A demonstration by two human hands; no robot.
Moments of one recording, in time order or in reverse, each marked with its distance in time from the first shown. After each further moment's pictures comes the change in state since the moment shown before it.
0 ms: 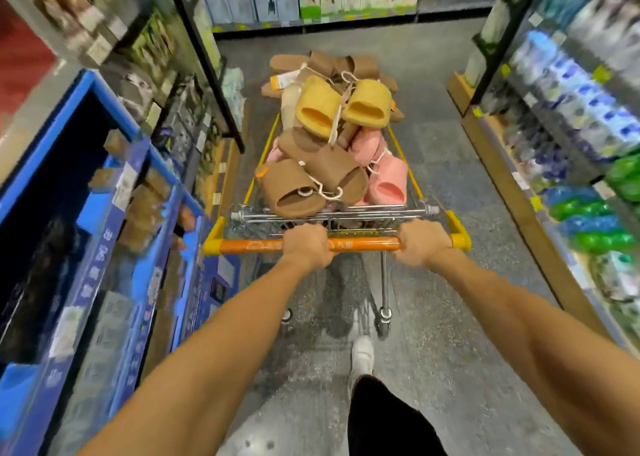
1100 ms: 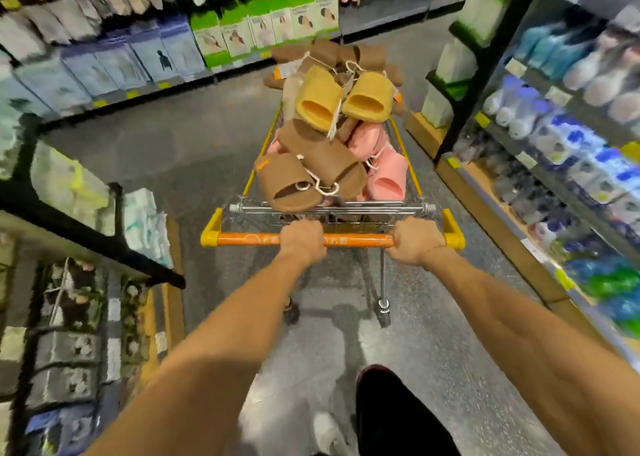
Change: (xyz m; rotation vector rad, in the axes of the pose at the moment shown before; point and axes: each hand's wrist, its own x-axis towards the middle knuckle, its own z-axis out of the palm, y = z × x) left_hand 0.763 -0.021 -0.275 0.145 -0.072 0.297; right_hand 0.675 0.203 -0.222 0.135 -0.043 0.251
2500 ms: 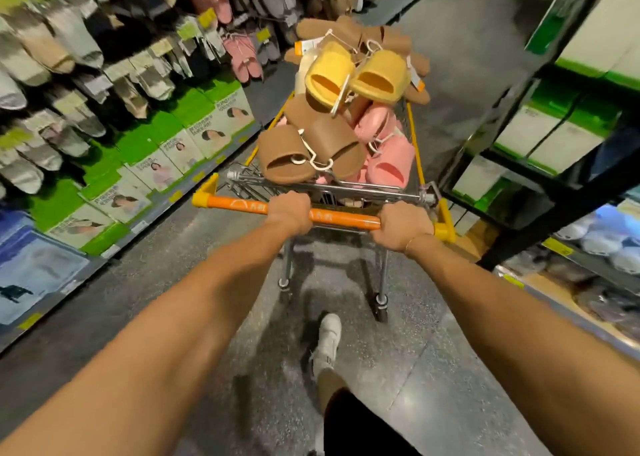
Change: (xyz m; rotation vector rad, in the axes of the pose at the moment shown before) left_hand 1.089 -0.164 -0.439 0.259 0.047 0.442; right_hand 0.957 0.173 -0.380 0.245 0.100 0.558
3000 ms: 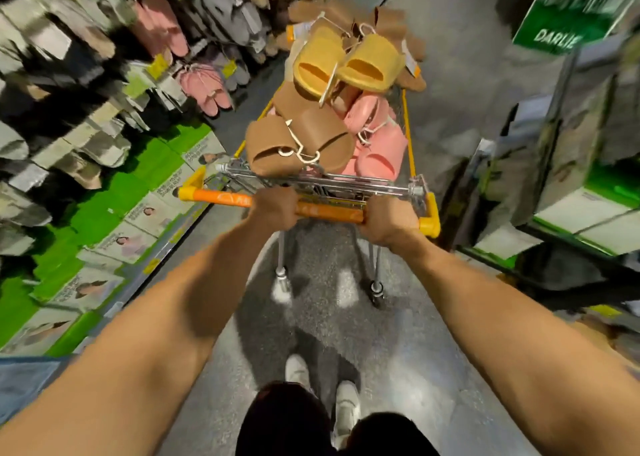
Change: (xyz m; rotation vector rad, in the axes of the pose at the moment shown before) left_hand 0.345 -0.096 -0.112 0.106 0.084 0.229; right_hand 0.319 -0.004 -0.105 0.122 0.032 0.149
